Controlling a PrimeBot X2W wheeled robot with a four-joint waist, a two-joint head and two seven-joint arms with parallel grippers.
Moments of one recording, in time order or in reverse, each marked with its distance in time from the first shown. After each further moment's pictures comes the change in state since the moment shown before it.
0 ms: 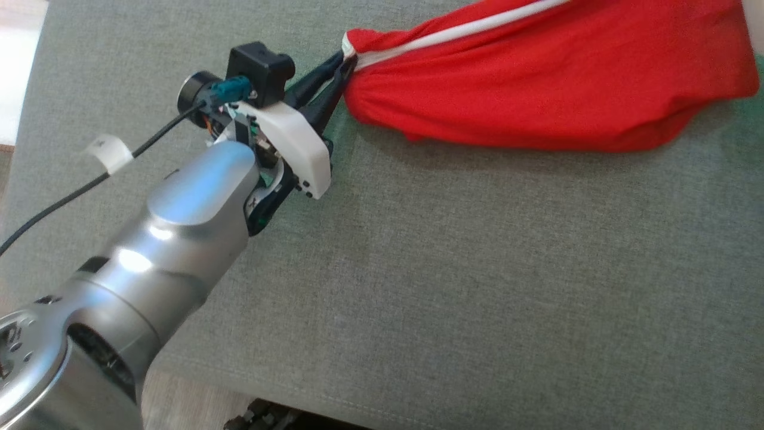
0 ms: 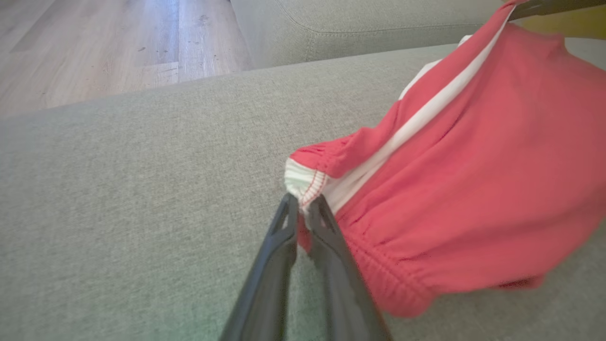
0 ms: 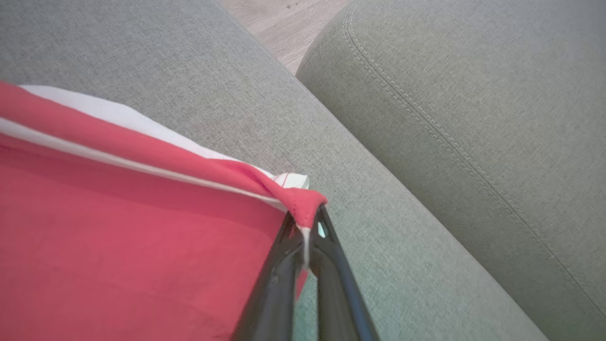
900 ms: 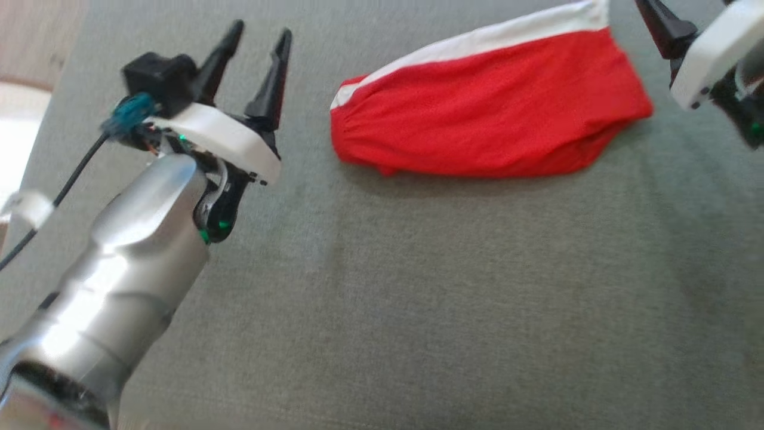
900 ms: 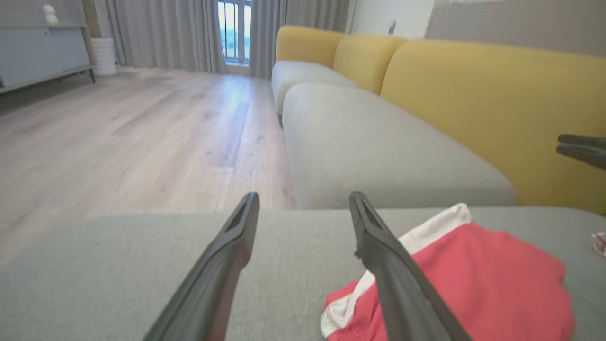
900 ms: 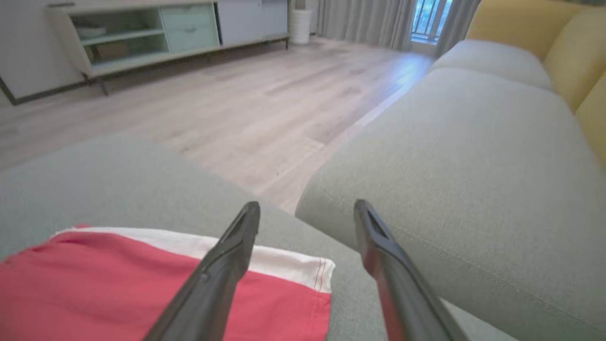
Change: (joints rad) left arm 0.111 0.077 0.221 -0.067 -0.026 0.065 -0.097; right arm 0.209 0.154 -0.091 0.162 0.128 0.000 -0.523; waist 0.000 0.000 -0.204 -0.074
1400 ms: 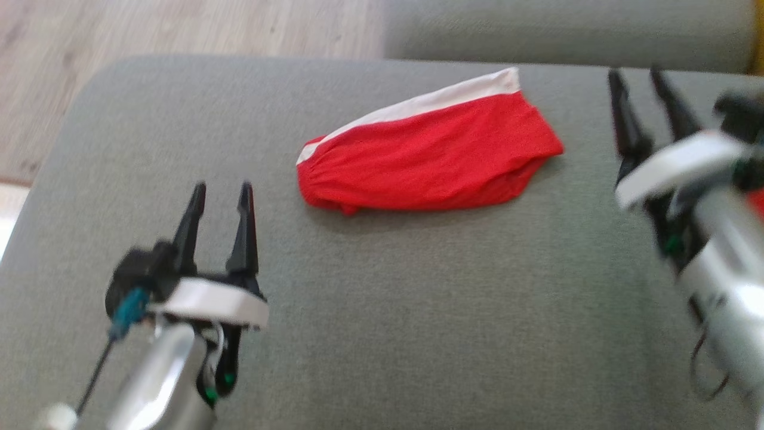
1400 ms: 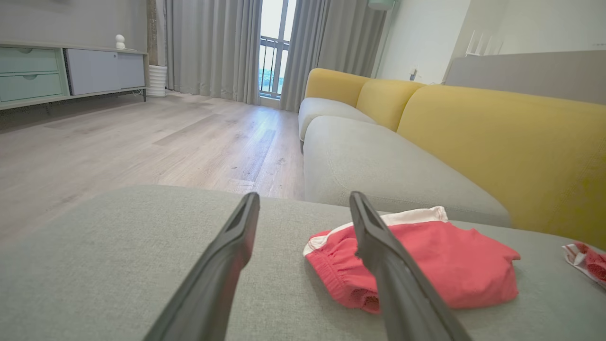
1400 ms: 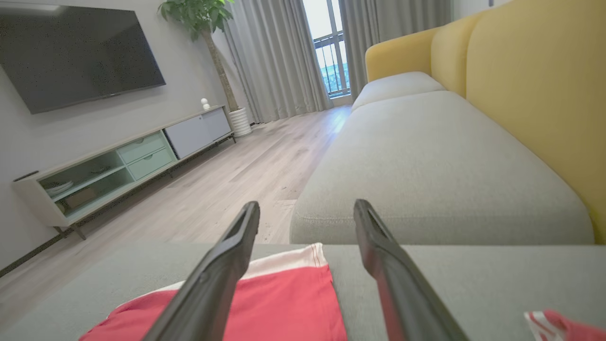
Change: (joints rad) left arm 0.656 -0.035 0.525 -0.408 0.407 0.145 -0.006; right arm 0.493 0.256 -0.615 0.022 -0.153 0.000 -0.191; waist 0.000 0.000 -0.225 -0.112
